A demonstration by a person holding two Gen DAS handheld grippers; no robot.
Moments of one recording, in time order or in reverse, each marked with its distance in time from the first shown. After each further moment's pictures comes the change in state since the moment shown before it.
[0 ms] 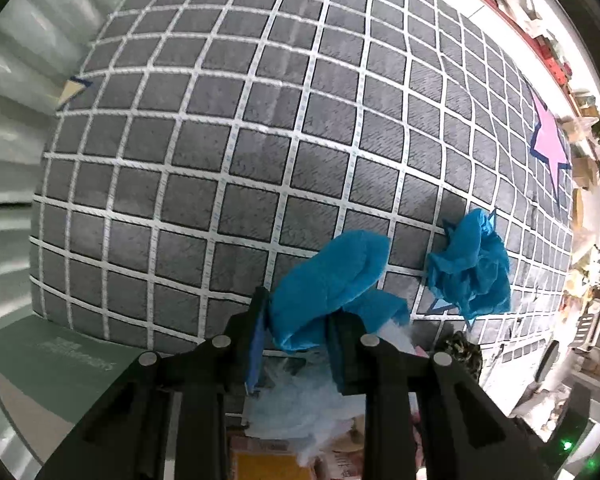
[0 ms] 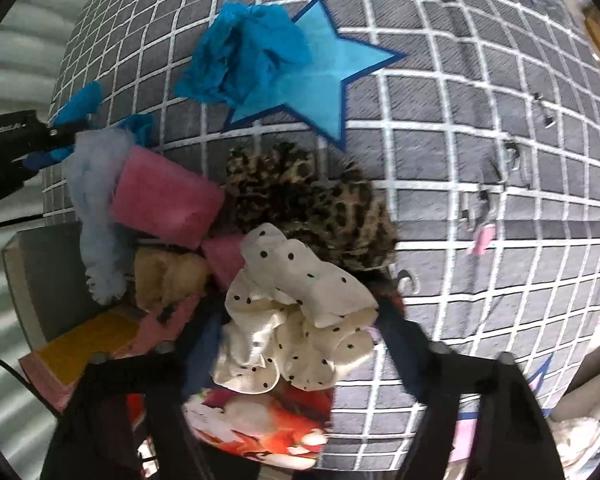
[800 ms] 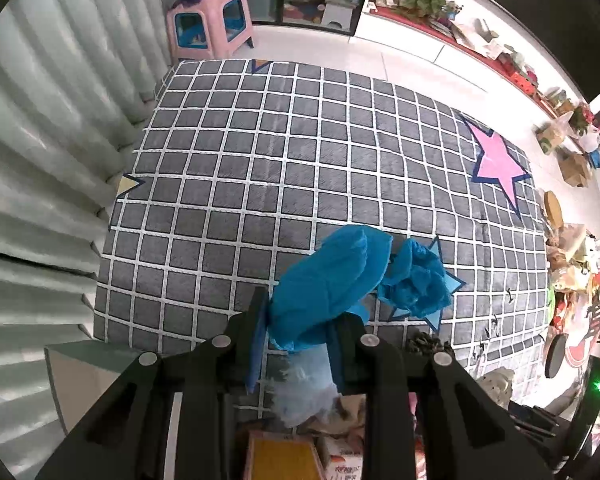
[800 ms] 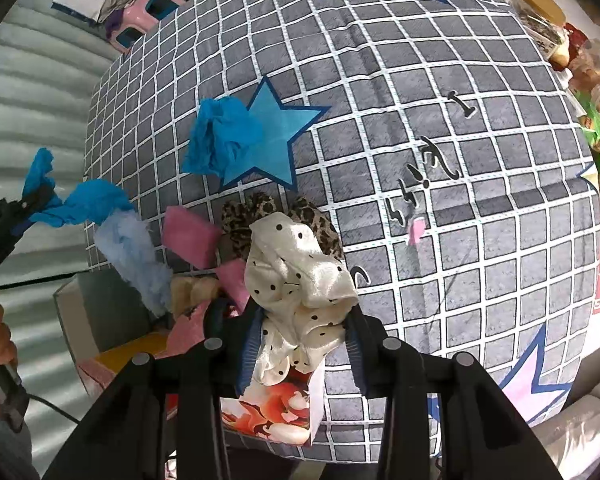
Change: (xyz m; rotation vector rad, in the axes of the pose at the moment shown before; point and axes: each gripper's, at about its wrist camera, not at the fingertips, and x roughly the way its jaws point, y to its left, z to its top) left arm -0.117 -0.026 -0.054 0.111 -0.290 0.044; right arm -0.073 -0.079 -0.036 0.156 -0.159 0.153
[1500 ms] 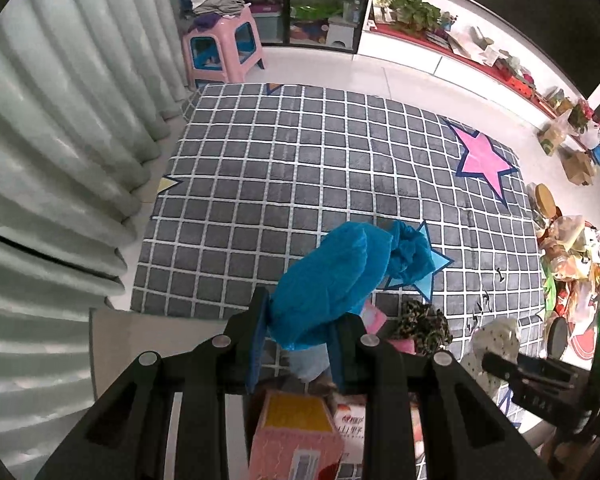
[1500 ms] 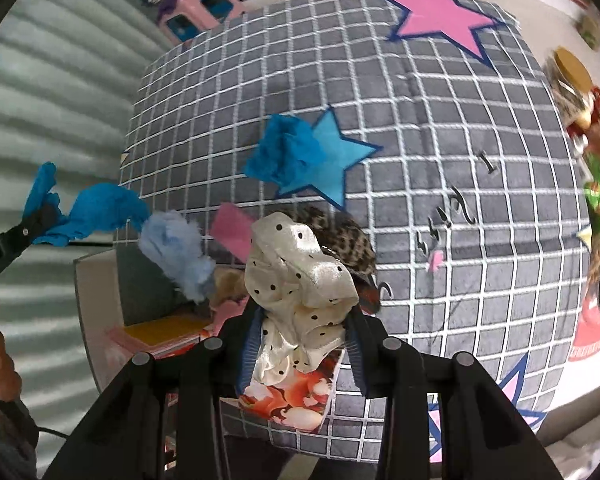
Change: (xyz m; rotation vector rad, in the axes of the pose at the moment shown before) left arm -0.072 -0.012 -0.044 0.032 -0.075 0.102; right arm -0.031 0.060 0.002 -0.207 -0.050 -0.001
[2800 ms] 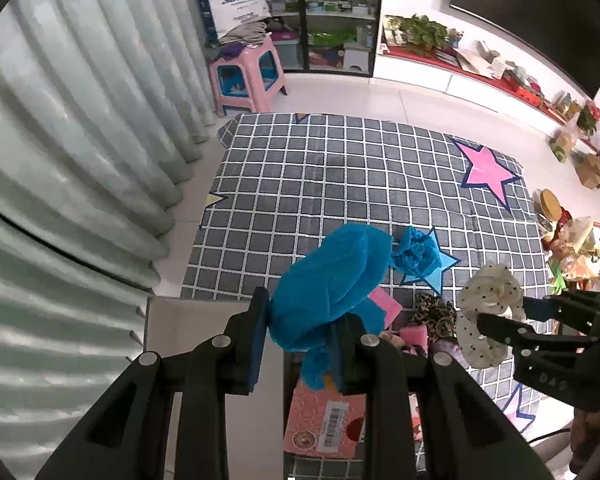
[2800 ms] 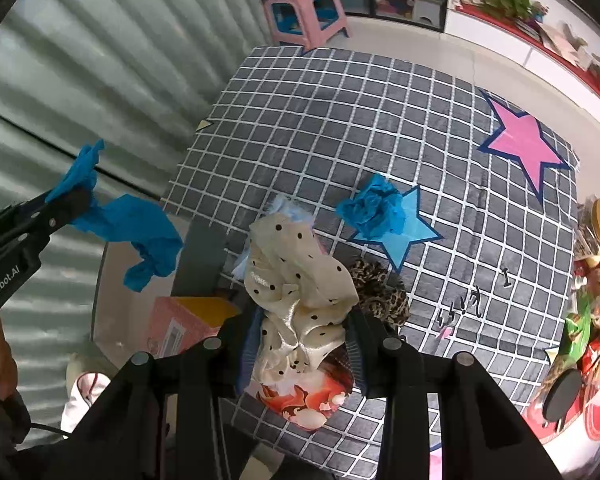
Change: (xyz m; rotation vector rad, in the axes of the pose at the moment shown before) left arm -0.075 0.001 -0.033 -0.002 -0.096 0.120; right arm -0.049 0.098 0.003 -0.401 -0.055 -0.005
